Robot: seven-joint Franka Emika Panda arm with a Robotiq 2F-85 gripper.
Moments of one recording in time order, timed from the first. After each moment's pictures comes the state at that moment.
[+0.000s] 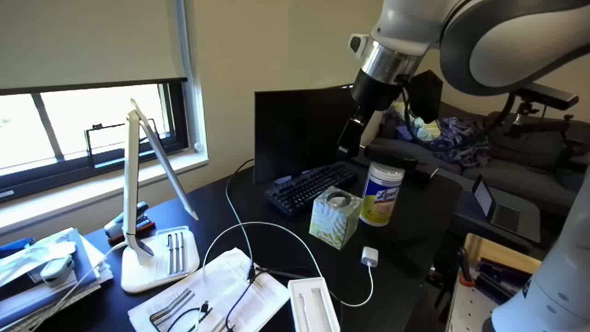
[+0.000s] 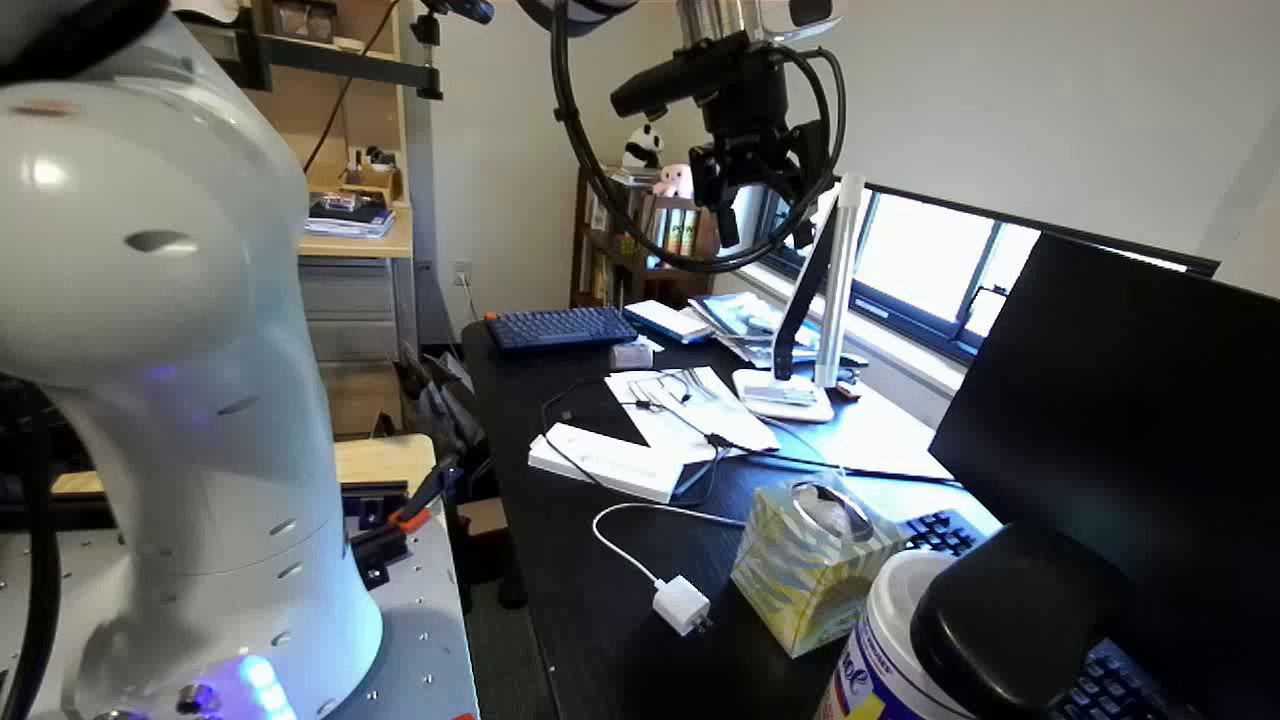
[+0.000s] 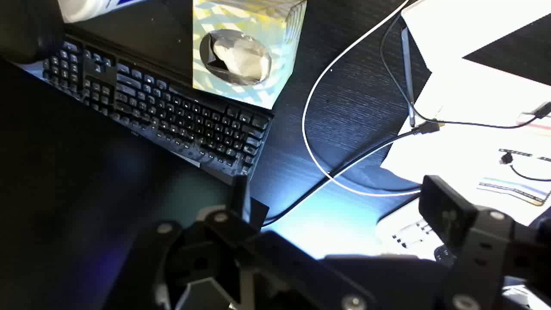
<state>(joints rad) 0.02 -0.57 0.24 -2.61 -0.18 2.33 0.14</state>
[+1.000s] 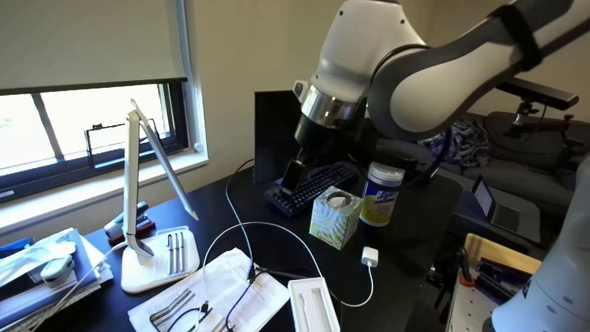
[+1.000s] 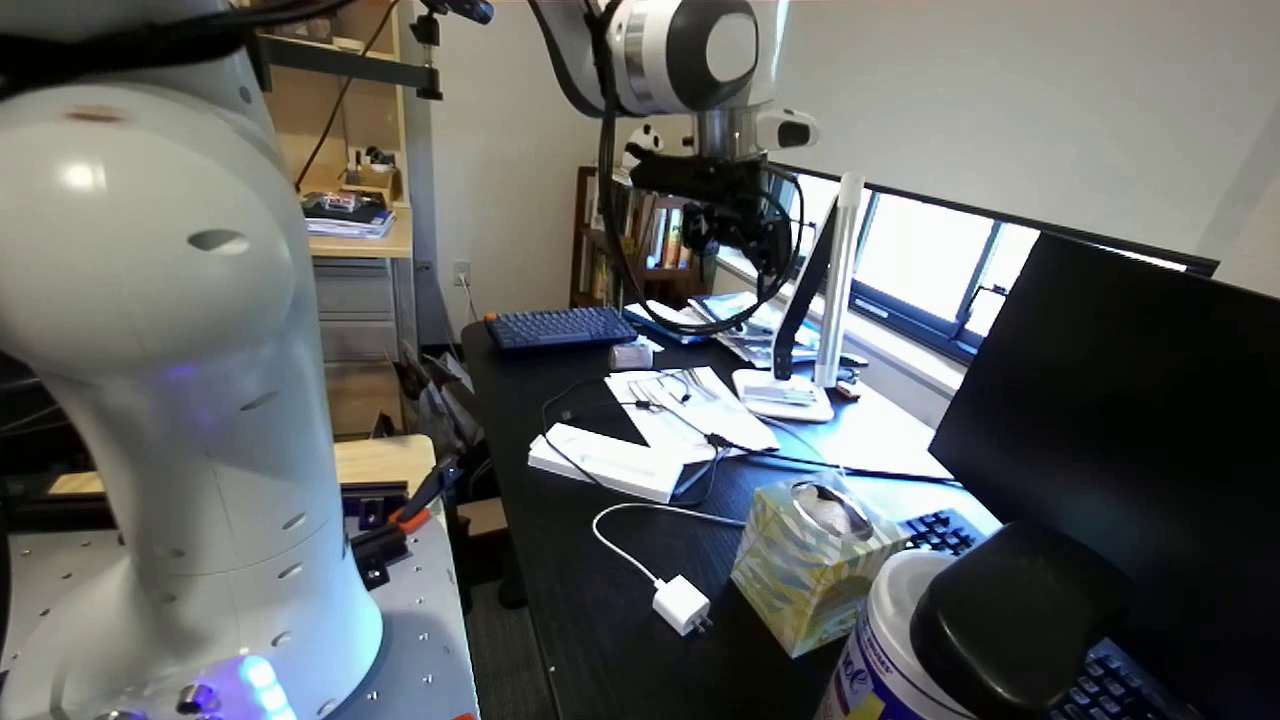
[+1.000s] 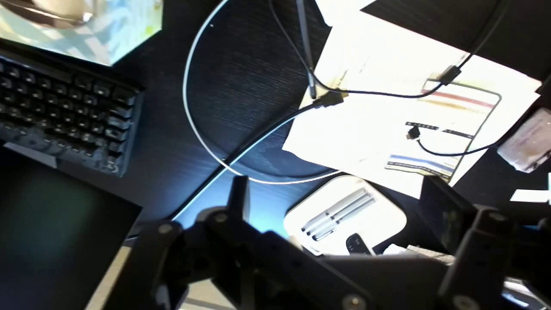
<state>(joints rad) 0.14 -0.18 0.23 -2.49 -0.07 2.60 0.15</state>
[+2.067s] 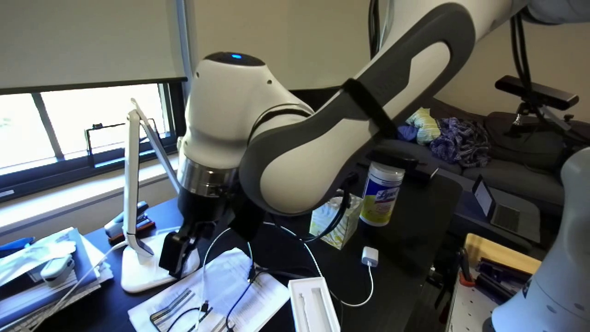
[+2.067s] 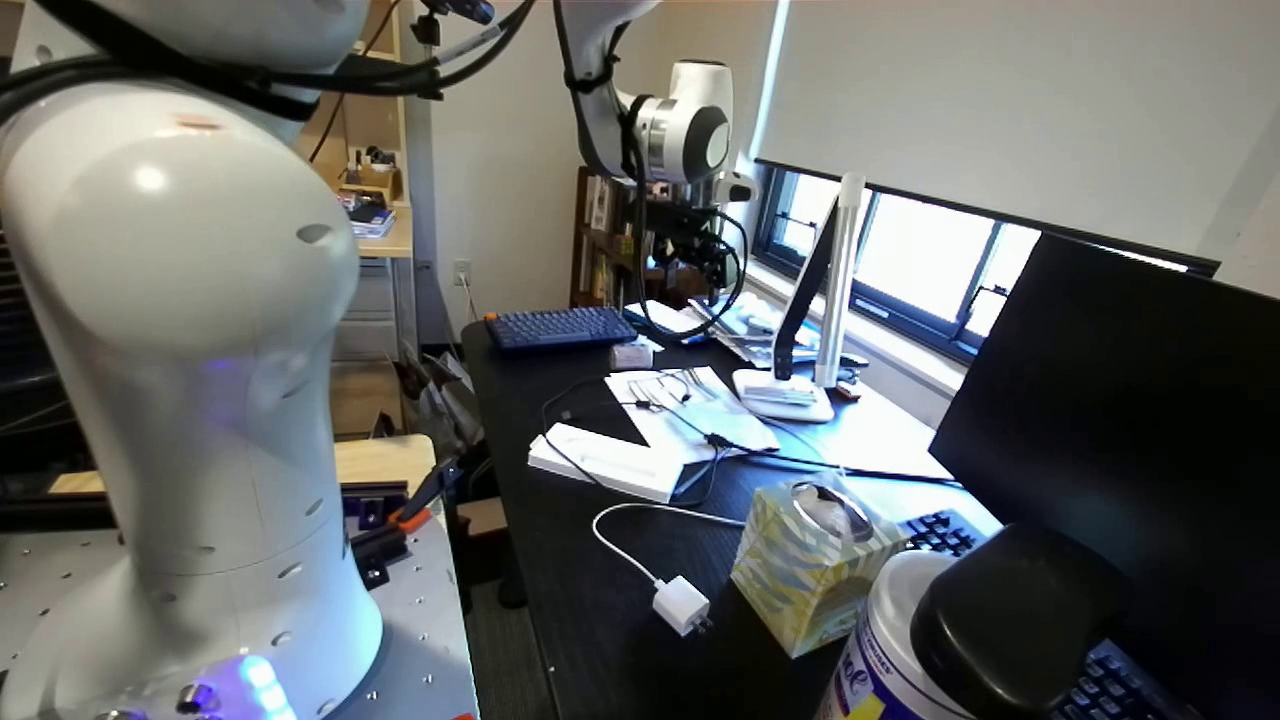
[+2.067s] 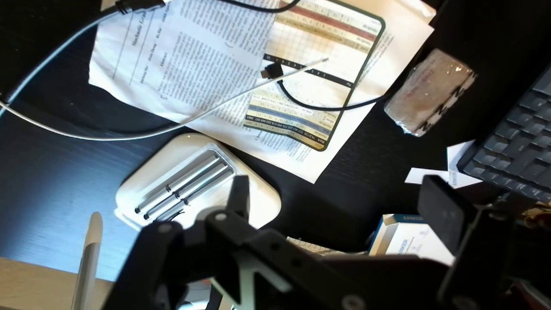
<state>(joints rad) 0.39 0.37 0.21 -2.00 -0.18 2.63 0.32</state>
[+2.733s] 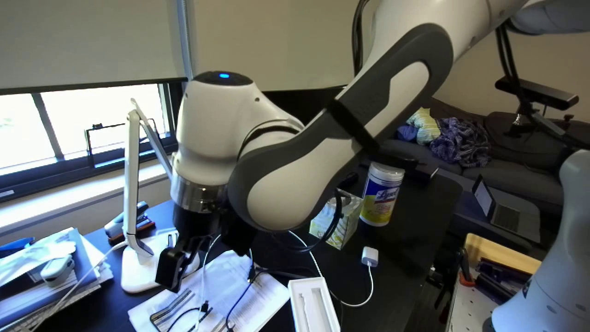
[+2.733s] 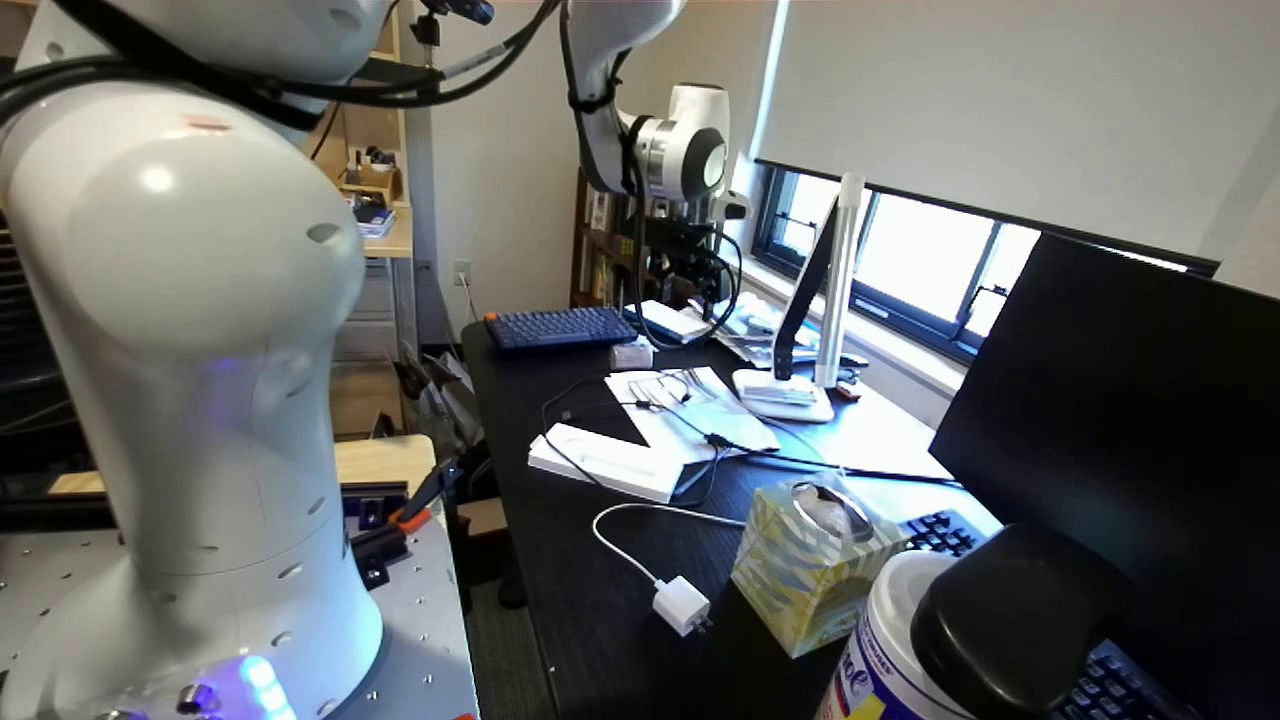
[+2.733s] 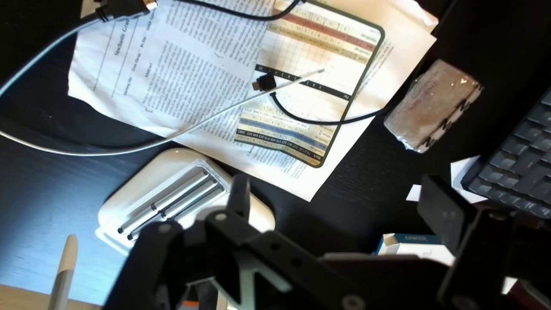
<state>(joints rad) 0.41 0.44 0.20 -1.95 -0.17 2.62 0.31</state>
